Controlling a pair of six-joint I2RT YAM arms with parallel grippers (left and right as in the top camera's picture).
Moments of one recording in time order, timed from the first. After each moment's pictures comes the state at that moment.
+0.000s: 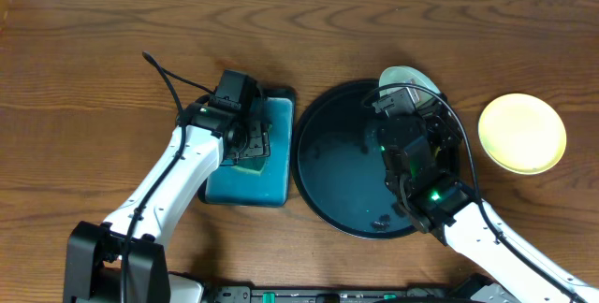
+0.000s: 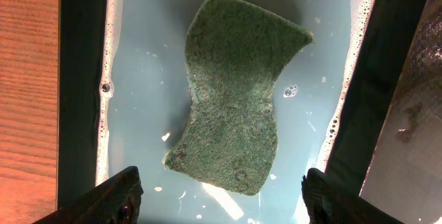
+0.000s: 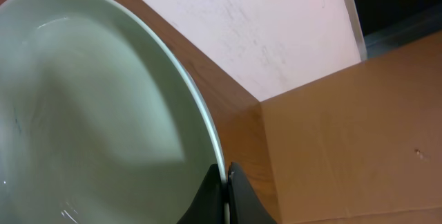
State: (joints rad) left arm -0.29 1.54 1.04 -0.82 -0.02 -0.40; right arm 0.64 1.22 0.70 0.01 1.04 -0.52
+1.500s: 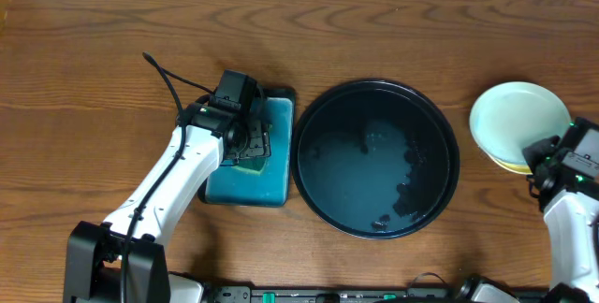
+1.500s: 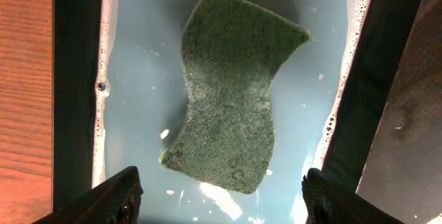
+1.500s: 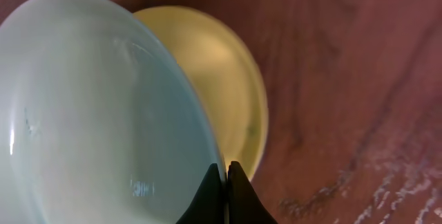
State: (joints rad) left arm -0.29 1.54 1.04 -0.82 -0.01 -0.40; right arm -0.50 1.28 0.70 -0.37 0.15 0.71
